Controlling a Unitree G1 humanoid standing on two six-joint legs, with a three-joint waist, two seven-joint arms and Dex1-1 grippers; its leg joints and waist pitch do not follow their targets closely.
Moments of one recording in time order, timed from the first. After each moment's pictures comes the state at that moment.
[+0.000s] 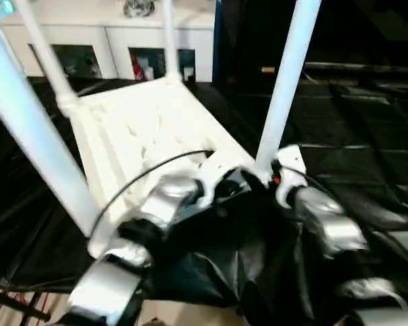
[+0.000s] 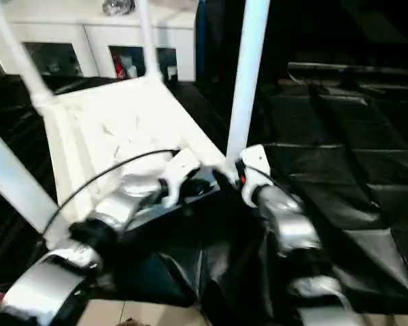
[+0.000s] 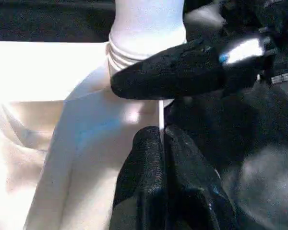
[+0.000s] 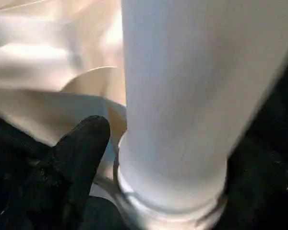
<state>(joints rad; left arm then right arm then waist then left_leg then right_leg) -0.70 0.07 -0.25 0.79 0.06 0.12 -0.88 -0.46 -0.27 0.06 0.55 0.07 0.14 0.64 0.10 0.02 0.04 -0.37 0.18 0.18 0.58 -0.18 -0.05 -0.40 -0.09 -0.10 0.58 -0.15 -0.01</state>
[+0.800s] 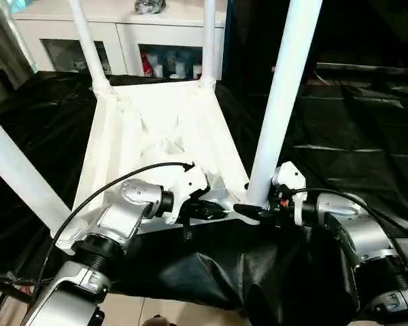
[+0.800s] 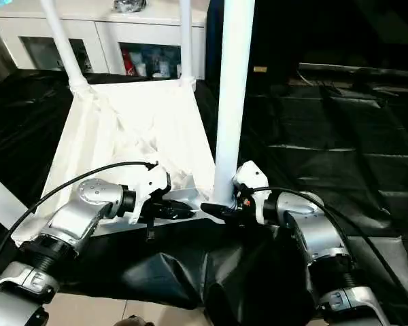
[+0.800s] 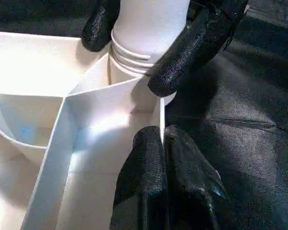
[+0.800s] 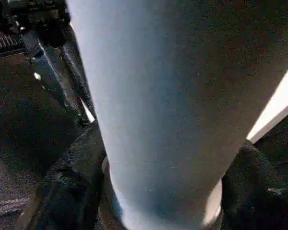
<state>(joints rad) -0.55 0.26 -0.29 0.49 -0.02 0.20 -1.18 -0.41 -0.40 0.15 0.44 0.15 0.12 1.06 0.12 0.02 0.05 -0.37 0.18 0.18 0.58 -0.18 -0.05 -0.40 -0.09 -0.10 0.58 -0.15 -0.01</state>
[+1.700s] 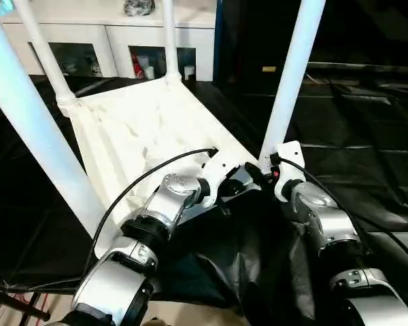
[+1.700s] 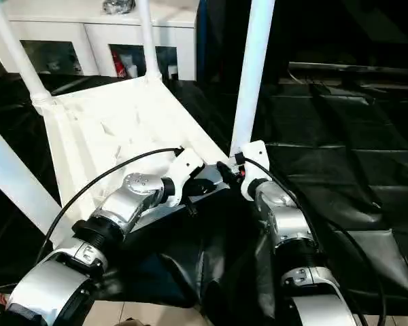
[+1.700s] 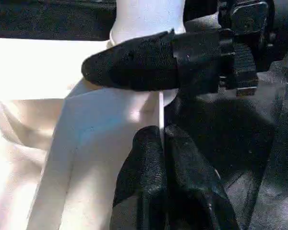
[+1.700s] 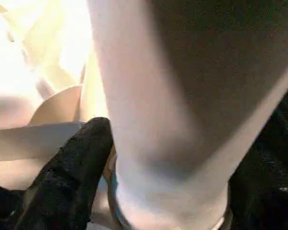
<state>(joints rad) -0.76 0.00 -0.23 0.86 0.07 0.17 -0.75 -0.54 -0.16 -0.01 0.66 0.08 0.18 0.41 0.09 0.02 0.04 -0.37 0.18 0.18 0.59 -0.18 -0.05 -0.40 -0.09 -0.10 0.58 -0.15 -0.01</state>
